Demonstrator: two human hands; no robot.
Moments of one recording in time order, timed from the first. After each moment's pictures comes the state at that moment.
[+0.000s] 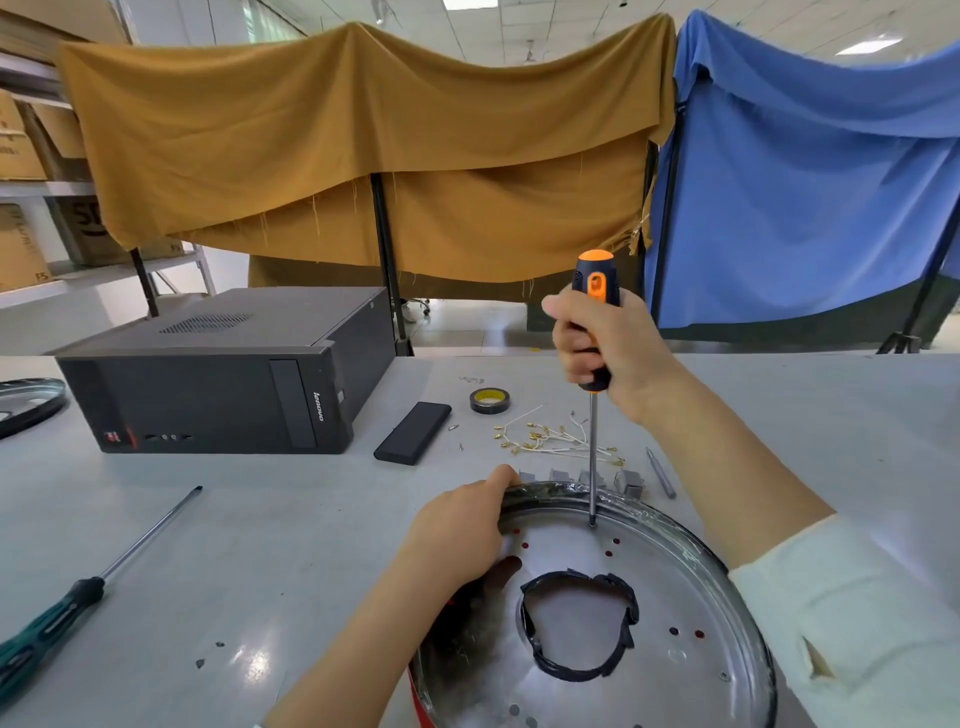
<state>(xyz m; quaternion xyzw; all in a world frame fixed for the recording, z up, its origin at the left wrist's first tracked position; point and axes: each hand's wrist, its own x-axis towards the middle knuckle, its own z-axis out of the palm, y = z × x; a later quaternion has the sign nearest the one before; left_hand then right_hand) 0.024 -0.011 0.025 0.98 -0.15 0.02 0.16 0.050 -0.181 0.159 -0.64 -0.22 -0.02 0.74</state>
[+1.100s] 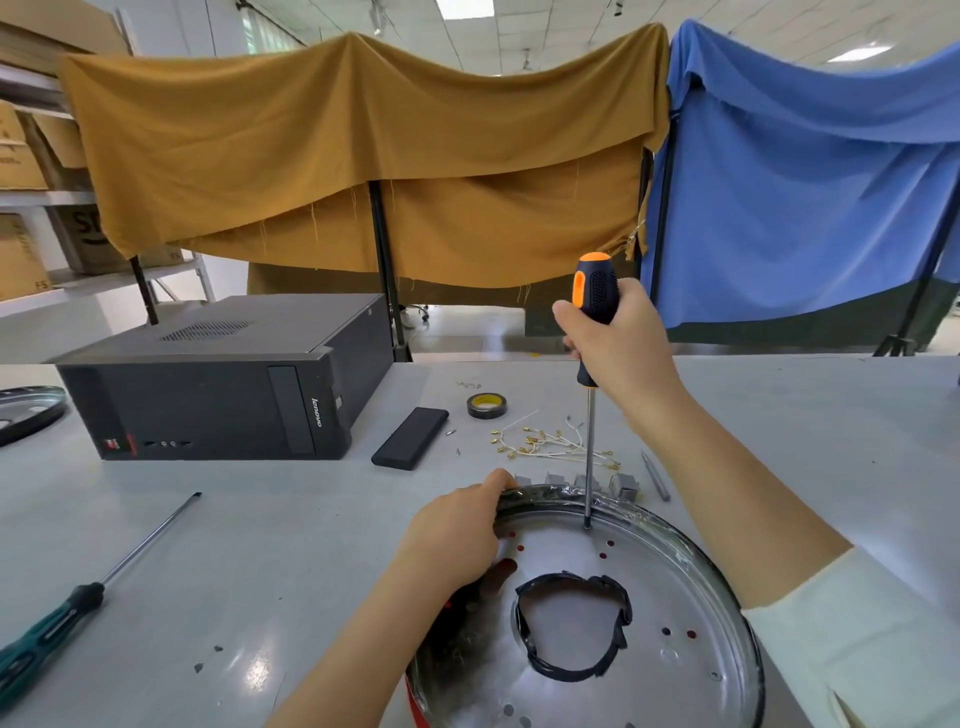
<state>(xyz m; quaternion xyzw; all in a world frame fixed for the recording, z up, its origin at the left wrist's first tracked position) 0.024 -0.012 0.023 0.98 -0.14 0.03 0.15 0.037 -0.175 0.158 -0.76 -0.07 -0.27 0.59</state>
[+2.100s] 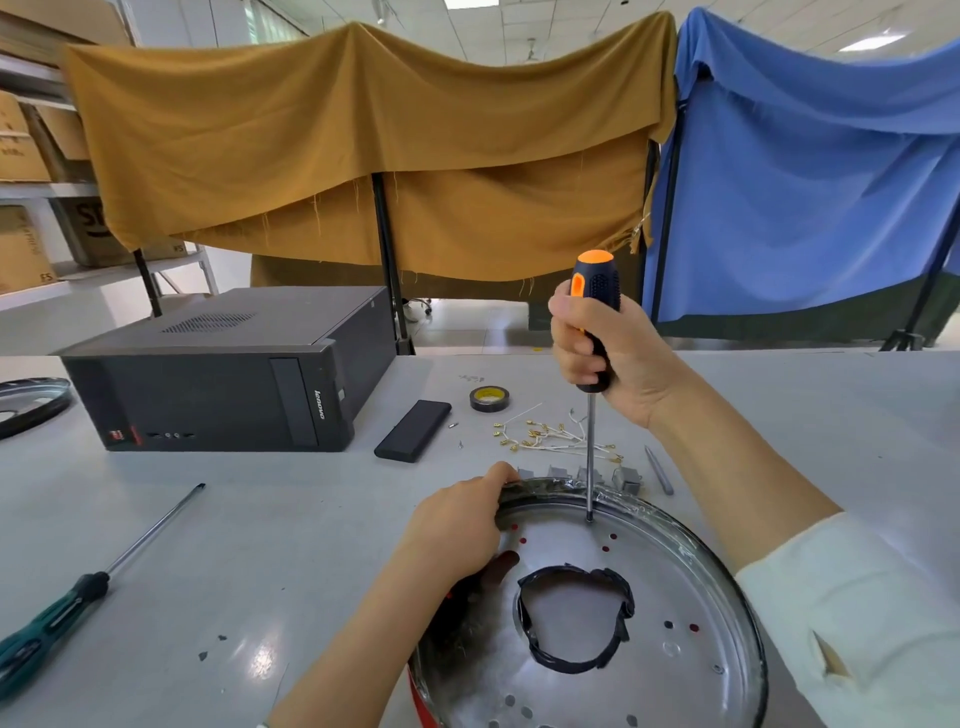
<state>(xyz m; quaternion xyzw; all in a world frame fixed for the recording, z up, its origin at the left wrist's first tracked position) 0.024 -0.011 0.025 0.98 -0.14 0.03 0.16 0.038 -0.185 0.156 -0.61 -0.27 0.00 0.74</state>
